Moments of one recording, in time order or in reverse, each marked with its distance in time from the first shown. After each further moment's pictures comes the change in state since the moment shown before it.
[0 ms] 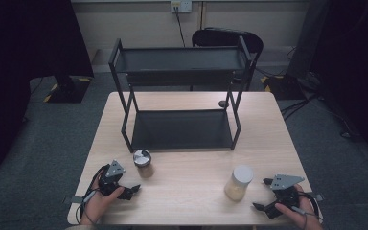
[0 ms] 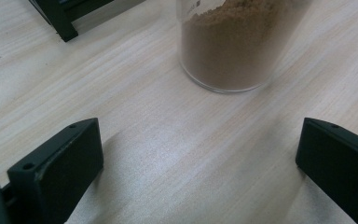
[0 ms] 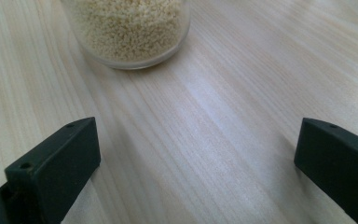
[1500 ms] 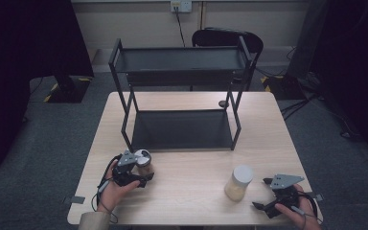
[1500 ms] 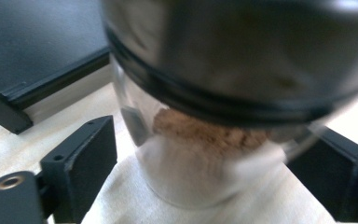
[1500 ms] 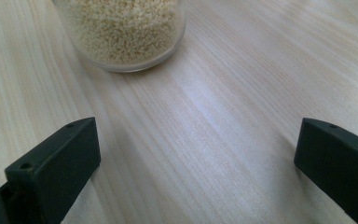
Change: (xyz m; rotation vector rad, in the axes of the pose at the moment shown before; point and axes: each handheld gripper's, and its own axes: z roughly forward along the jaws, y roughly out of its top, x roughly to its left) left arm -0.003 0.029 0.026 -0.098 -0.056 -0.052; right arm 0.001 0.001 0.001 -0.001 -0.010 0.011
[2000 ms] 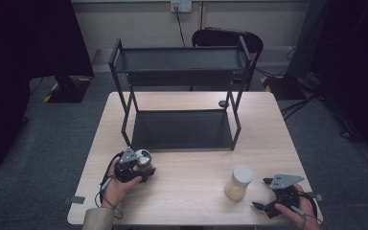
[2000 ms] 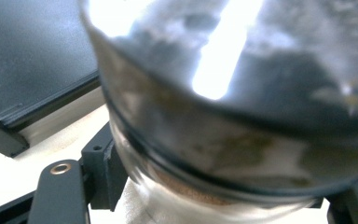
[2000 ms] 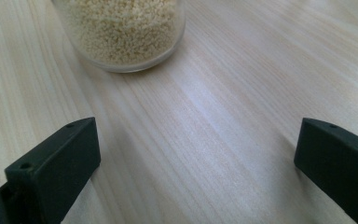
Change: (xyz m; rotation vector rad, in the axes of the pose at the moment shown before) left arm 0.002 0.005 0.005 -0.016 -0.011 0.020; right arm 0.000 0.000 0.000 0.000 -0.001 0.001
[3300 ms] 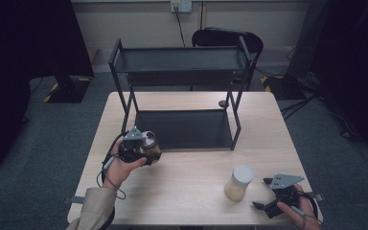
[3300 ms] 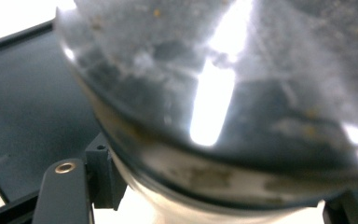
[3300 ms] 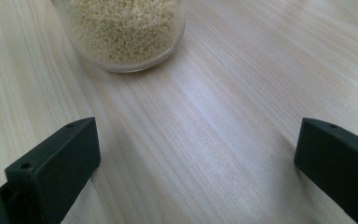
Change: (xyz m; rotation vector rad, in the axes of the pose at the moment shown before) left arm 0.011 0.086 -0.013 0.024 -0.072 0.012; right arm 0.000 0.000 0.000 0.001 0.000 0.000
